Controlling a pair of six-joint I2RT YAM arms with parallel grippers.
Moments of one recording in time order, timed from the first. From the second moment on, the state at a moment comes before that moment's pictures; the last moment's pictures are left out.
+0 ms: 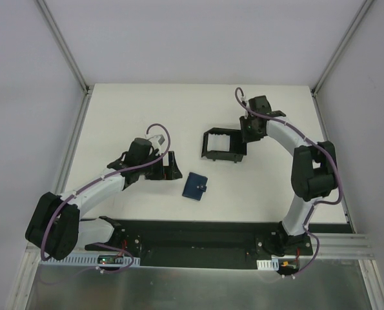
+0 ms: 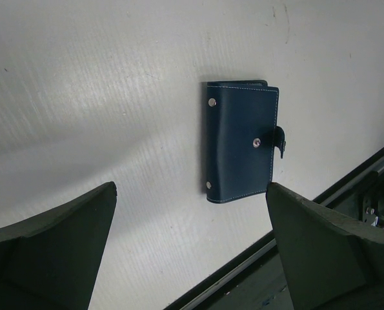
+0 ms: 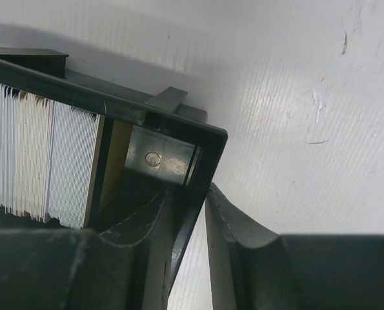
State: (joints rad) left arm -0.48 1.21 0.61 -0.20 0.34 -0.52; right arm 0.28 1.81 1.34 -0.58 -0.05 0.09
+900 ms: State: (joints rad) left arm -0.48 1.26 0.62 -0.20 0.33 -0.53; right arm 0.27 1.78 1.52 -0.70 -0.06 0.02
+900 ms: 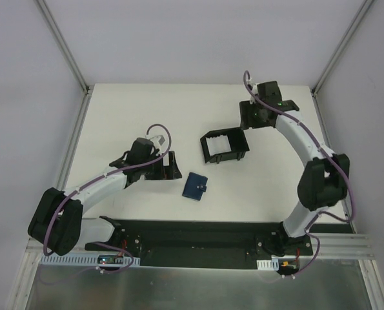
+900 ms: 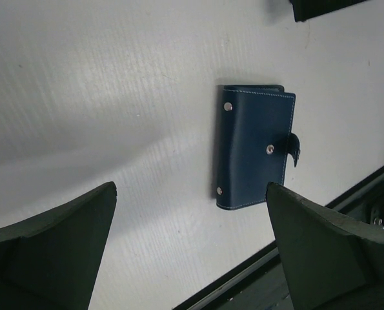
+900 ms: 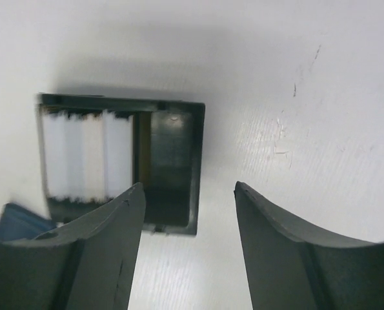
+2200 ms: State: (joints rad) left arm -0.48 1.06 0.55 -0.29 0.10 -0.63; right arm 1.01 1.73 1.13 -0.66 0.31 0.72
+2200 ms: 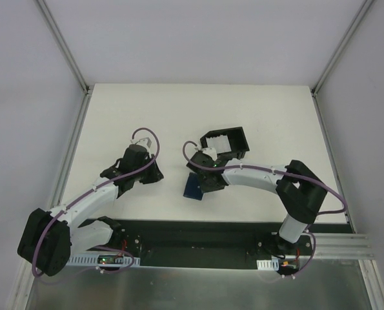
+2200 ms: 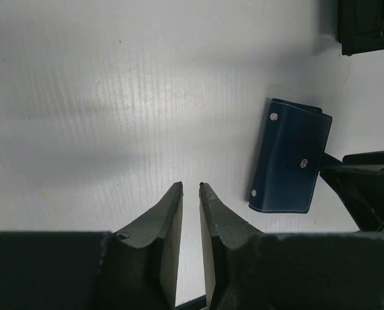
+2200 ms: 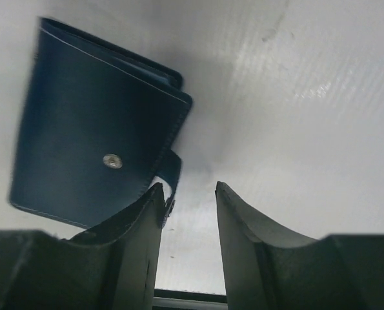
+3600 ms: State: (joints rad) left arm -0.48 1.85 1.05 0.00 0.33 -0.69; right arm 0.39 1.76 1.37 -0.57 -0.14 0.36
